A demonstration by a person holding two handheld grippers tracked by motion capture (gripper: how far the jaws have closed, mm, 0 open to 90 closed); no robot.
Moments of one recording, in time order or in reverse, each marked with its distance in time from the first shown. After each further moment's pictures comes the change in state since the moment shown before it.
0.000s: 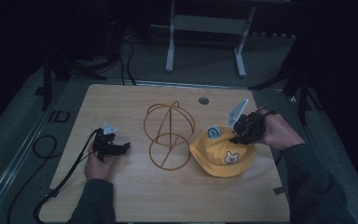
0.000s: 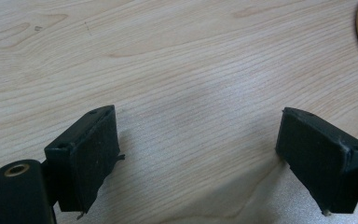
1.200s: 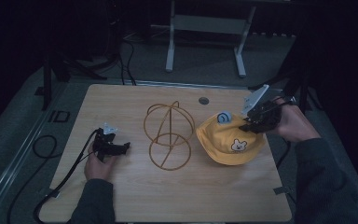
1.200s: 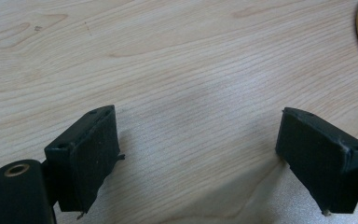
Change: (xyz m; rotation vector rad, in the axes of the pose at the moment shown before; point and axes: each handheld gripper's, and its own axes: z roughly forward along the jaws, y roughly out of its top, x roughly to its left) left arm 0.000 0.000 0.000 -0.001 0.000 -0.001; right arm -0.018 -0.016 -0.040 -0.083 -0.072 0.081
